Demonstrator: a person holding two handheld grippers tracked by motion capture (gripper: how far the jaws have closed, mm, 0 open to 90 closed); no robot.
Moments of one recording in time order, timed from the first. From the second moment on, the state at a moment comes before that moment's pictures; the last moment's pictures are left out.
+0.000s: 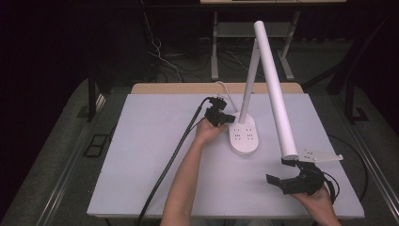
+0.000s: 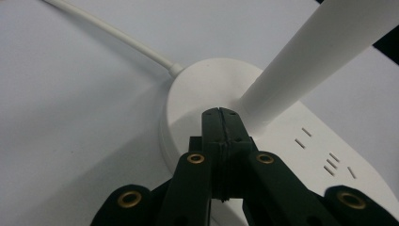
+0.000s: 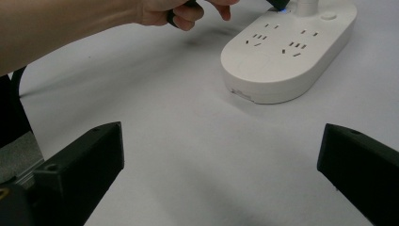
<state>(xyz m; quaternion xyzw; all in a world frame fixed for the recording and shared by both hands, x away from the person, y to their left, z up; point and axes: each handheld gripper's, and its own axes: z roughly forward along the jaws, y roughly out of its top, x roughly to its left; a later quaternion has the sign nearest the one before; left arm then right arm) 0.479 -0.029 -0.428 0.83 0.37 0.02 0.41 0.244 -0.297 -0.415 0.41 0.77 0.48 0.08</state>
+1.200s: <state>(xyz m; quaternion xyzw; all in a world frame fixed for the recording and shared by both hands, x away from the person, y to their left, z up) 0.475 -0.006 -0.413 0.81 0.38 0.04 0.45 0.244 -0.302 -0.414 0.42 0.76 0.49 0.08</state>
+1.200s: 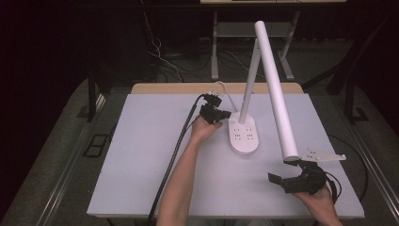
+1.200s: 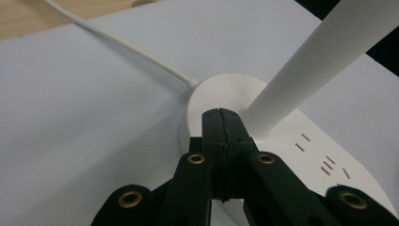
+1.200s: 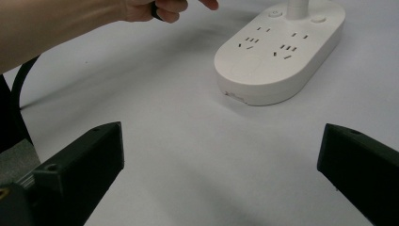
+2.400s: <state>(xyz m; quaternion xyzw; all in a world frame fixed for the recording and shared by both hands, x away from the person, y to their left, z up) 0.422 0.077 -0.362 0.79 0.34 0.02 0.51 0.244 -0.302 -0.415 0.42 0.76 0.49 0.08</state>
